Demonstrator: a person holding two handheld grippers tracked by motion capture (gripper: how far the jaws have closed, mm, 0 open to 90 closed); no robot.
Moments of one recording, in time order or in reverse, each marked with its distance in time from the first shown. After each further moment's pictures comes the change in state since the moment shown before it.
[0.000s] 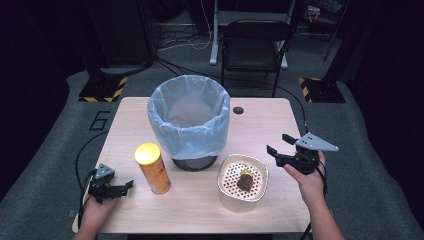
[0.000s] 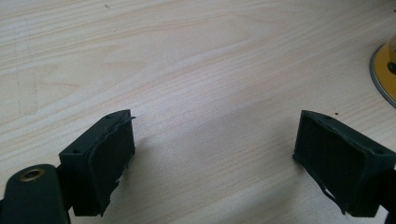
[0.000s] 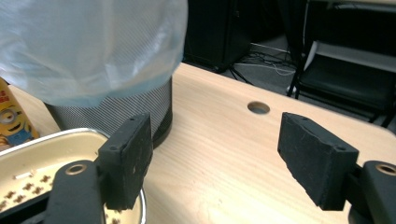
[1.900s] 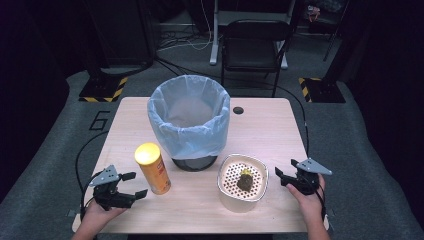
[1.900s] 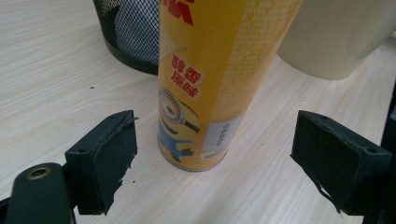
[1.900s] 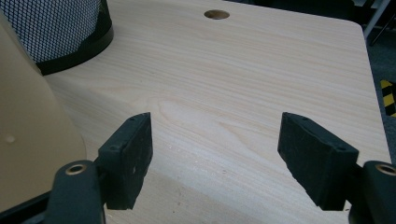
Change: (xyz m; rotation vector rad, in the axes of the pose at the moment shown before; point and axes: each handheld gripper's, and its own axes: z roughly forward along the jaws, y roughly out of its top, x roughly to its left) left arm -0.053 0.035 -0.049 -0.169 -0.425 0.181; right arm -0.021 -0.107 0.005 0.160 -0.165 0.070
